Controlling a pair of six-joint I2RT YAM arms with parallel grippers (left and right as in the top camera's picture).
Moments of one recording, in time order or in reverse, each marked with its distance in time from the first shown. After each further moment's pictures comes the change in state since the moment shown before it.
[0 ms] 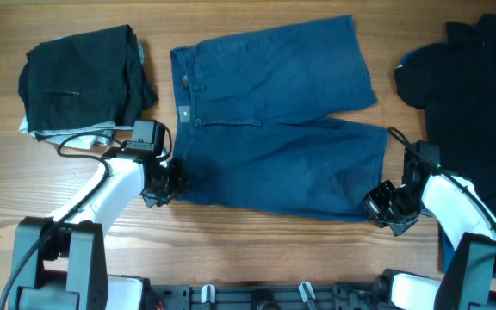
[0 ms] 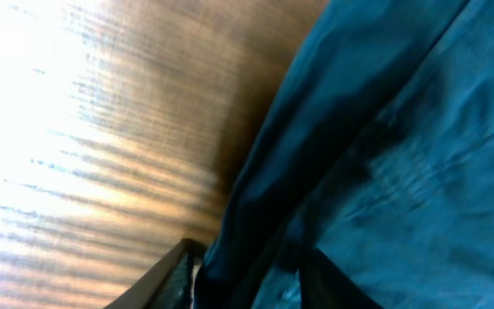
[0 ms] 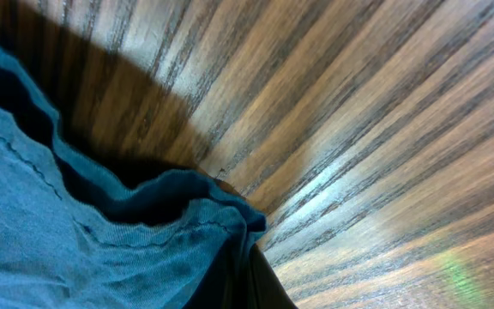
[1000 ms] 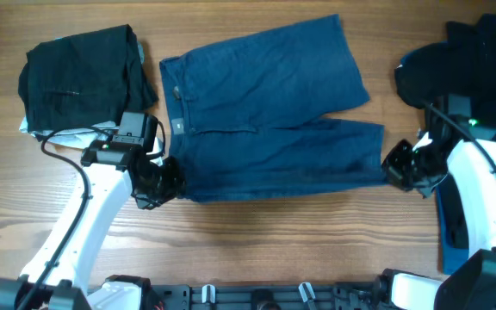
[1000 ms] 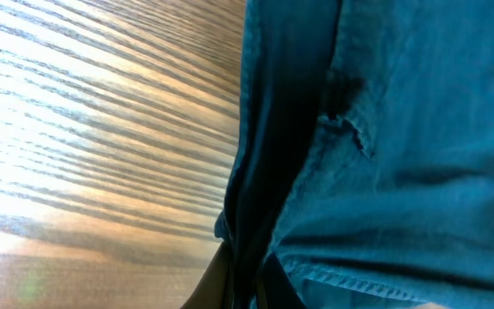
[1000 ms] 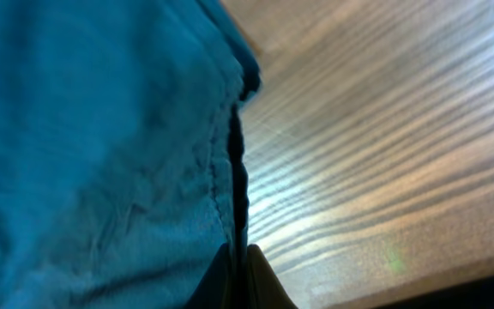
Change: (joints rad) left arm -0.008 -0.199 0.157 -0.360 0.060 0.040; right arm 0.001 0.003 0.457 -0.354 0.031 -0.261
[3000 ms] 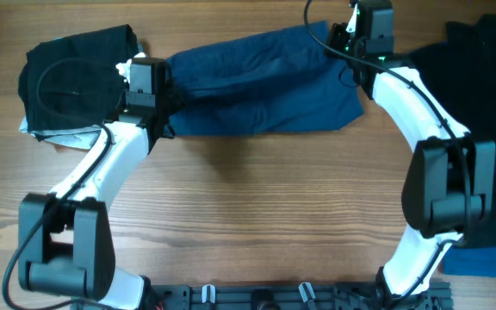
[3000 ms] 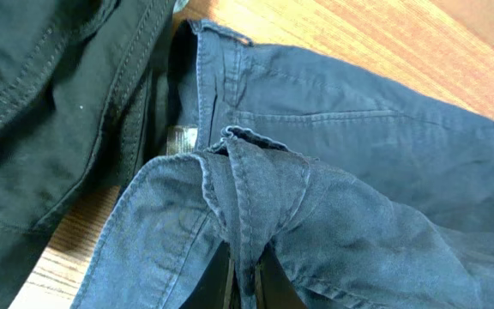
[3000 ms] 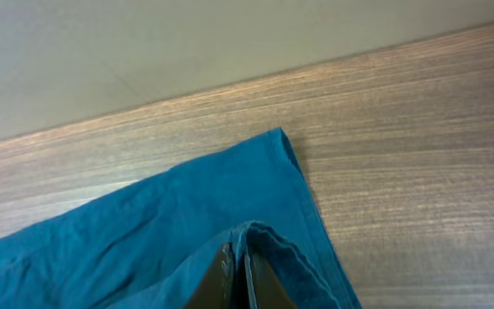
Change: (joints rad) left arm -0.016 0.333 0.155 0.806 -0.388 -0.047; right arm 0.333 0.557 0.415 1.069 0.165 -0.199
